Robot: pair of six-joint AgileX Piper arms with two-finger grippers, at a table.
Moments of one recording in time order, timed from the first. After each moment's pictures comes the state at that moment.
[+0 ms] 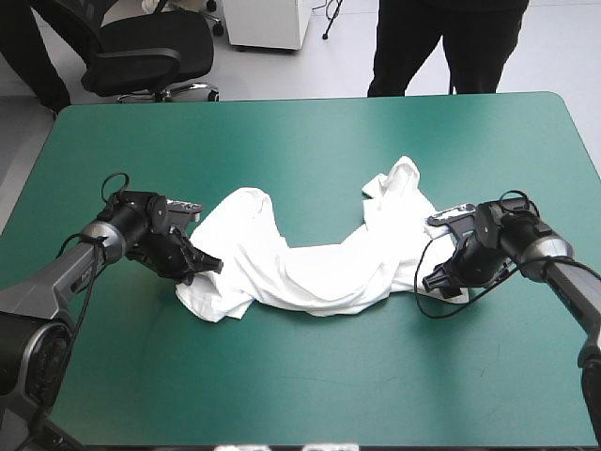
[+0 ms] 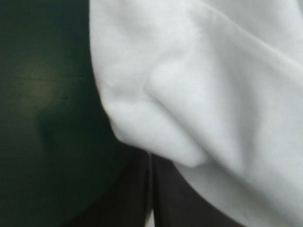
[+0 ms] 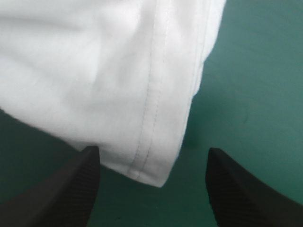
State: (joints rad) left arm -0.20 1.69 -1.09 -0.09 0.93 0.11; right arm 0.18 1.54 -1.01 -0.01 0.94 -0.19
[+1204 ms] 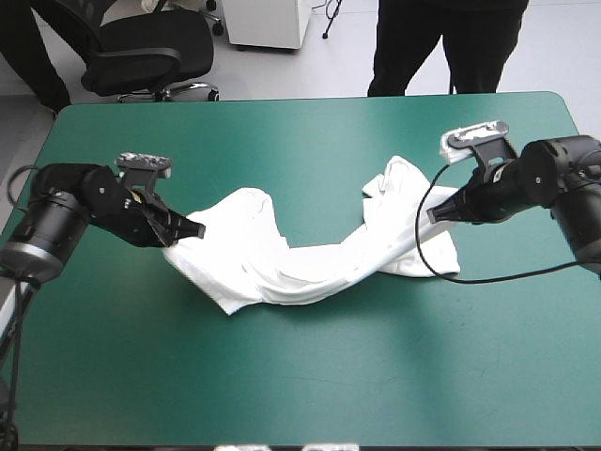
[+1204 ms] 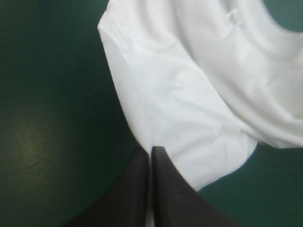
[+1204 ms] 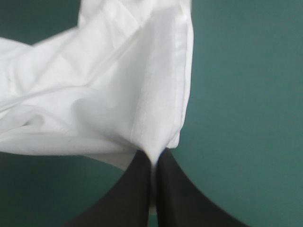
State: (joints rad) left arm -0.20 1.38 -1.29 -0.13 1.14 0.09; right arm 0.19 1.38 -1.44 0.06 1.19 -0.16
